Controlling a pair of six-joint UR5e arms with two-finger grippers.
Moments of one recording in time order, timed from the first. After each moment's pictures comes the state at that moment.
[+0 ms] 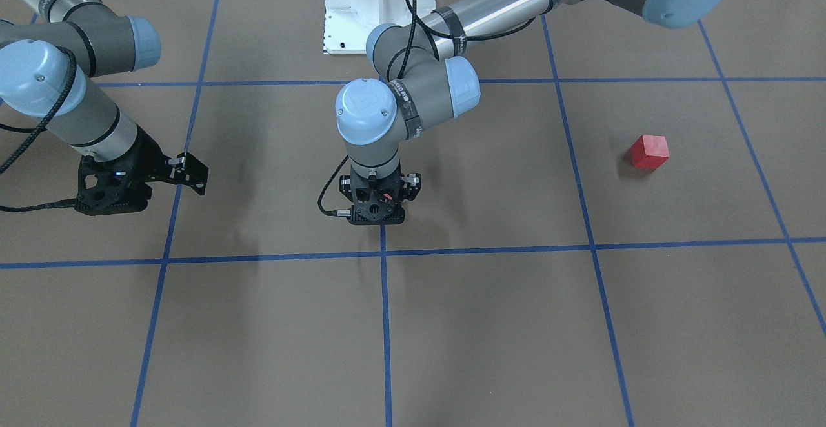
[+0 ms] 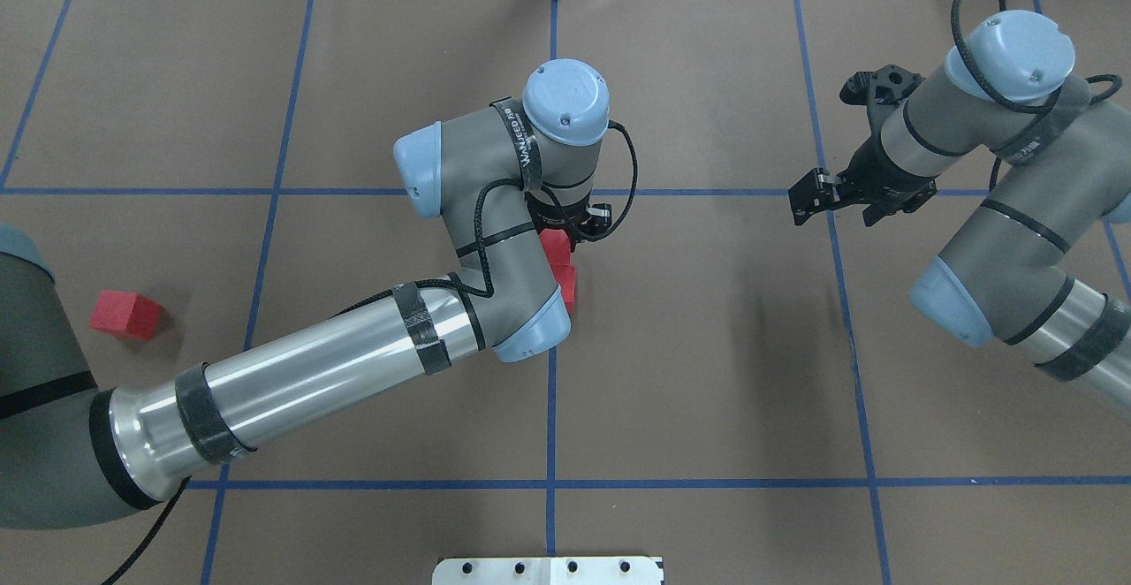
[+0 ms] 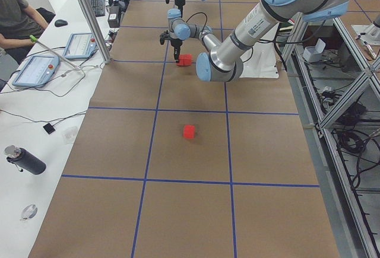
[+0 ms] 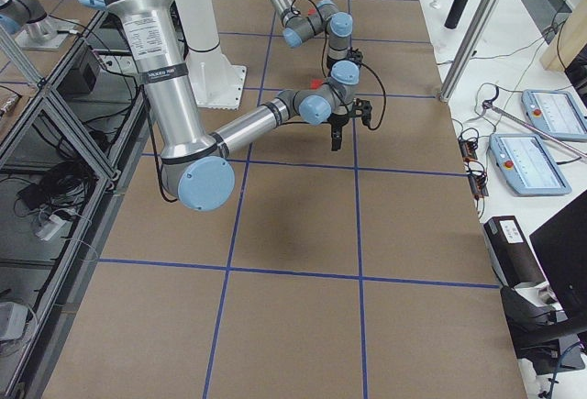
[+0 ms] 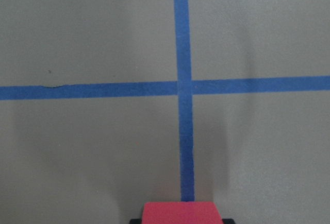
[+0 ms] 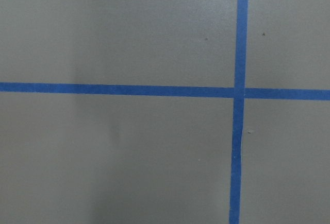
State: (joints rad) left arm -0.56 -2.64 -1.09 -1.64 -1.94 -1.10; right arm 0.87 -1.27 1.73 -1.40 2.18 0.89
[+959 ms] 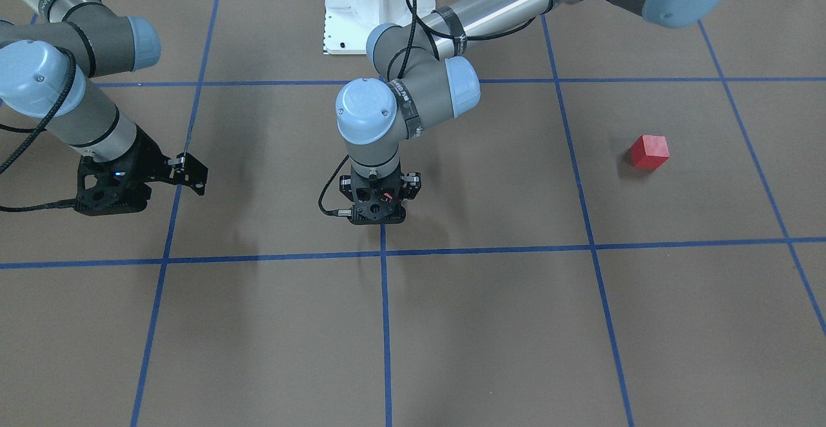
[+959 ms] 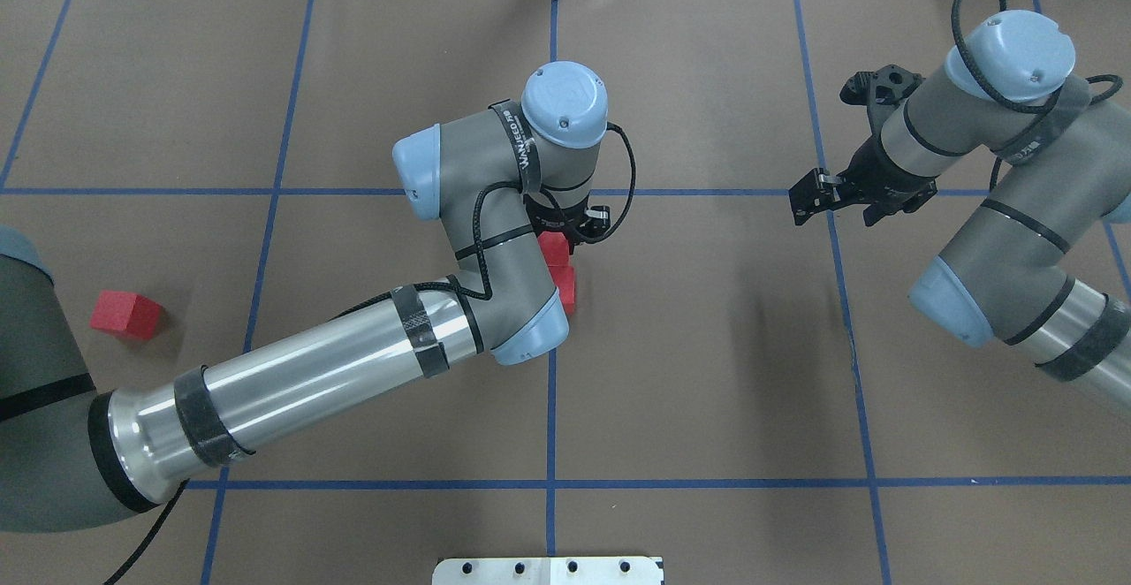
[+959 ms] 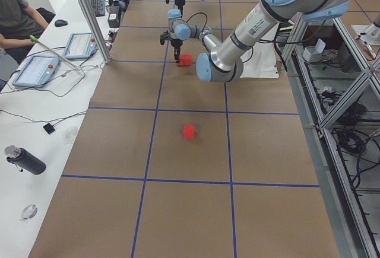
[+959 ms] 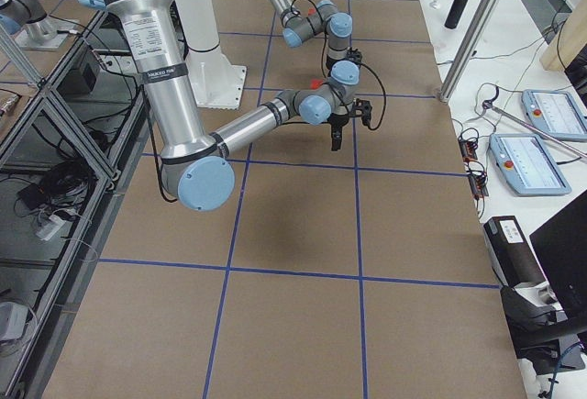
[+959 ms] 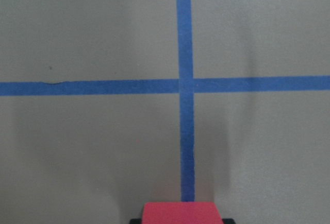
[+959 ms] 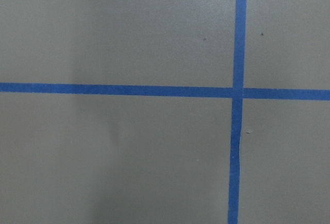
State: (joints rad) left arm -0.56 -2.63 -1.09 -1.64 -1.94 -1.12; right arm 0.87 -1.27 1.73 -1.40 2.18 0.89
